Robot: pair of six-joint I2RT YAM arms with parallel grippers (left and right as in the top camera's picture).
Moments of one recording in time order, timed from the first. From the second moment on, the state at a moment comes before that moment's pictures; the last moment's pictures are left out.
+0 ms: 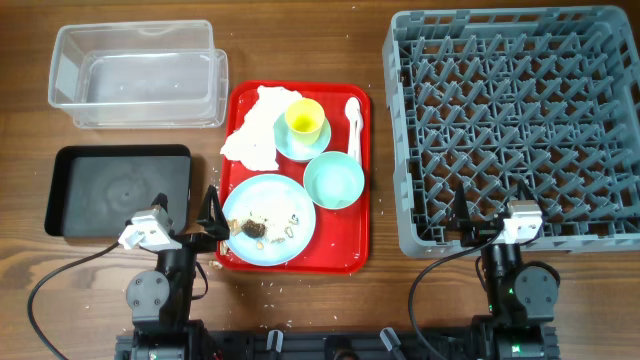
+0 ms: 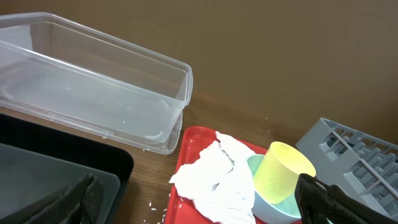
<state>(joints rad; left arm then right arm) 0.03 0.01 0.01 -0.07 0.05 -0.38 0.01 0.01 0.01 0.00 0.00 -0.03</state>
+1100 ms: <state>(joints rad) 0.03 0.01 0.01 -0.05 0.25 -0.57 0.01 0.01 0.01 0.00 0.00 -0.03</state>
